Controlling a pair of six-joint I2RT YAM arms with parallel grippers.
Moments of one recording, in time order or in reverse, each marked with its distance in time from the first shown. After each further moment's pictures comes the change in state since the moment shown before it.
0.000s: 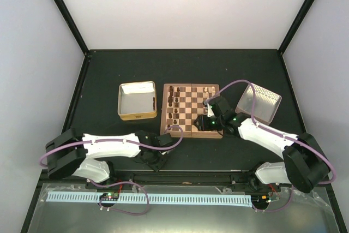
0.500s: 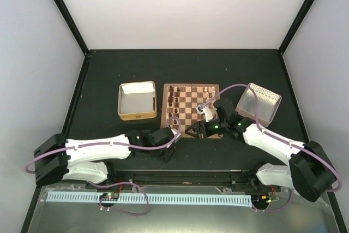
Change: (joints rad) left arm -0.003 -0.126 0.004 0.203 -0.083 0.031; right arm -0.007 -0.095 -0.077 0.121 -0.402 -0.090
